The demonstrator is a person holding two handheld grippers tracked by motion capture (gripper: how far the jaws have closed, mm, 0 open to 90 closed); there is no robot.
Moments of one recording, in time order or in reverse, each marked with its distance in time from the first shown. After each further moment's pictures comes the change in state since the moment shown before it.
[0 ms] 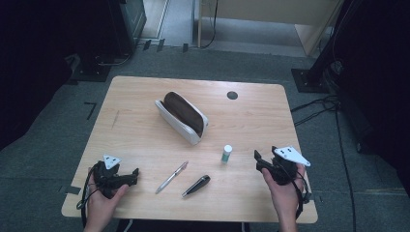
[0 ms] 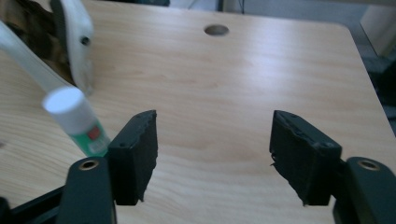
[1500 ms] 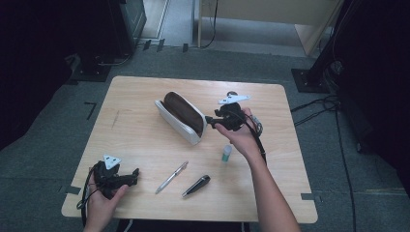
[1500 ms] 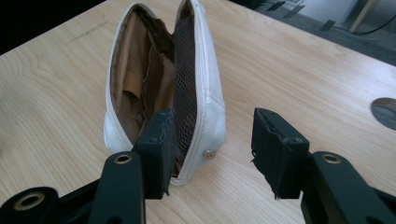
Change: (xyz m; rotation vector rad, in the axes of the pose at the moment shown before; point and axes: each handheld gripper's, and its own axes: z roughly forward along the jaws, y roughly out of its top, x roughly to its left) left arm 0.000 0.000 0.000 0.001 -0.004 0.007; right arm 0.083 0.119 0.132 0.178 0.420 -0.227
